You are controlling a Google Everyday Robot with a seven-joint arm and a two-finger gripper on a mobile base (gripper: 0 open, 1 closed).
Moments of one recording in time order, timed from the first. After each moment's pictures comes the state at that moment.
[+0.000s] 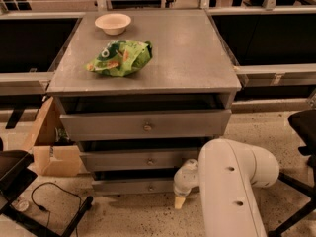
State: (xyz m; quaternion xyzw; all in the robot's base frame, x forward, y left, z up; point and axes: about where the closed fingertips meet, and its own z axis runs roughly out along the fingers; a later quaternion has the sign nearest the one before) arm 0.596 -0.115 0.169 -0.67 0.74 -0.01 0.08
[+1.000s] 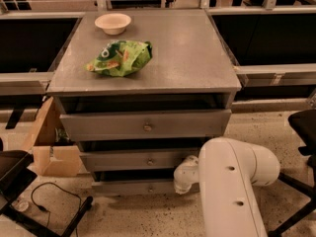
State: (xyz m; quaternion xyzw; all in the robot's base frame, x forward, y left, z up) arm 0.607 -0.116 0.178 -0.67 0.74 -0.02 0.08
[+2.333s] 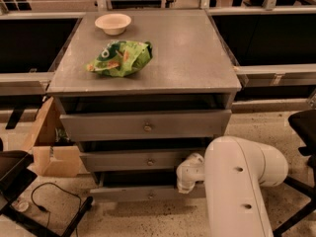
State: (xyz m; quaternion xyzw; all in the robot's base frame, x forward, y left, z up) arm 0.609 -0.136 0.200 -0.66 0.75 -0.02 0.06
